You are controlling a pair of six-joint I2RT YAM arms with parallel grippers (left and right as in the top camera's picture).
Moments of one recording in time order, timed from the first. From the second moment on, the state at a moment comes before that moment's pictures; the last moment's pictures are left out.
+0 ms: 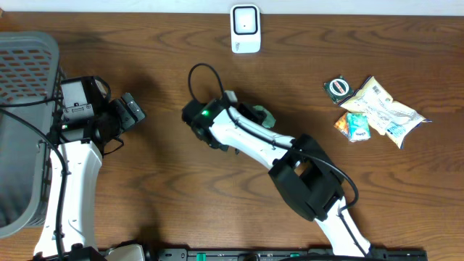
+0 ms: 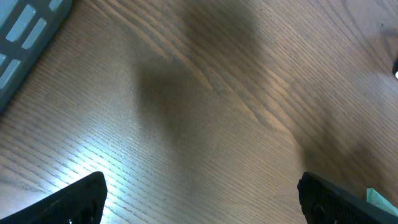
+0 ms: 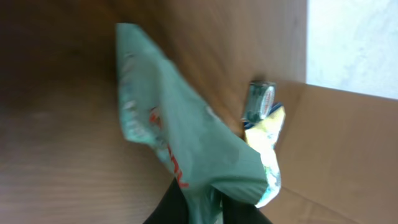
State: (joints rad) left arm 0.20 1.35 1.02 -0.70 0.12 -0.43; right arm 0.87 2.28 1.77 -1.24 0.88 0.20
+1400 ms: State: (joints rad) left arm 0.20 1.35 1.02 -0.70 0.12 -0.43; right arm 0.42 2.15 1.70 -1.10 0.23 0.54
